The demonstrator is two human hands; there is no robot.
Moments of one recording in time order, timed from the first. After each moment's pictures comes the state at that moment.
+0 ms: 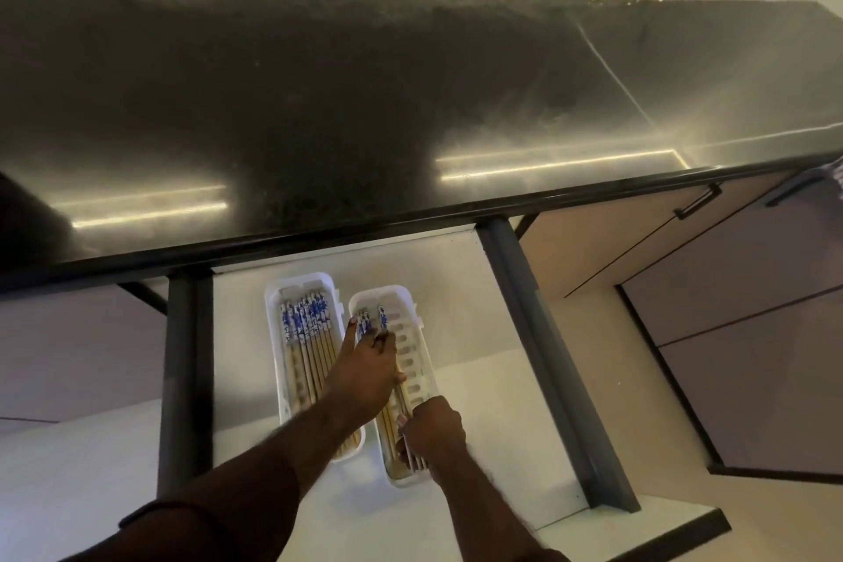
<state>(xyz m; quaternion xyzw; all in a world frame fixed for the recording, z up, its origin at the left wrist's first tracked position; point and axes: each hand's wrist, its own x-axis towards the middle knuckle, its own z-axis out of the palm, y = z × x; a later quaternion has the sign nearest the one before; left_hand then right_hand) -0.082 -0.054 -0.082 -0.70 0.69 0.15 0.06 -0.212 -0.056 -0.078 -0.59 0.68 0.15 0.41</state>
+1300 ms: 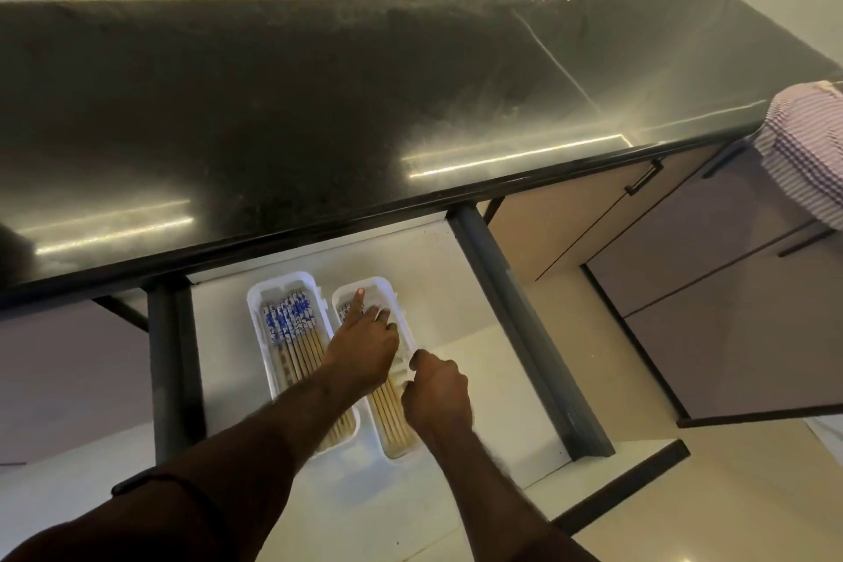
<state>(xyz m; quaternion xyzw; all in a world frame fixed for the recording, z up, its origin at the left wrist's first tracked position) -0.086 -0.067 -0.043 -0.63 0.76 0.06 0.12 -0.214 -0.051 -0.030 -0.71 0.65 0.04 0.28</state>
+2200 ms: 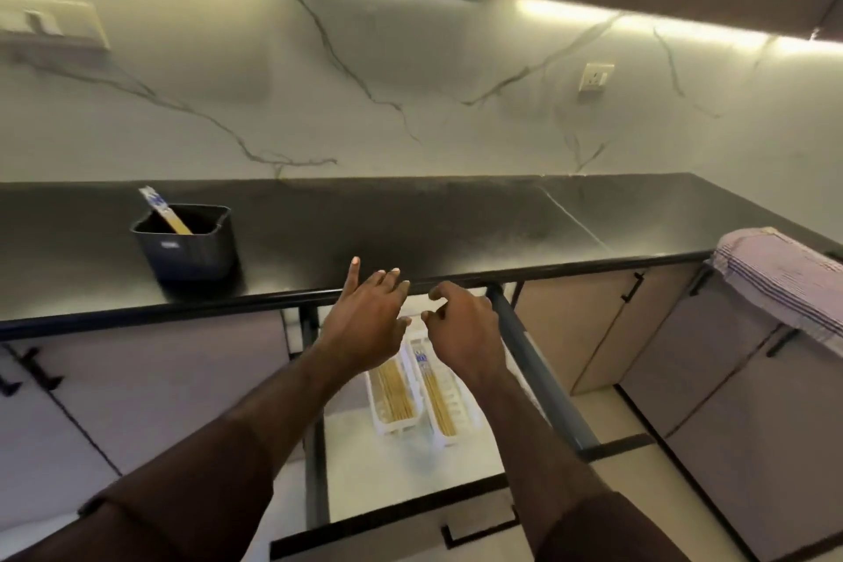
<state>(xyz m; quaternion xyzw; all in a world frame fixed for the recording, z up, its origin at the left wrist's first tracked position) -0.062 0.146 0.213 -0.72 0.68 -0.10 -0.10 -0.204 0.117 0.240 -0.80 0.52 -0.23 0.20</state>
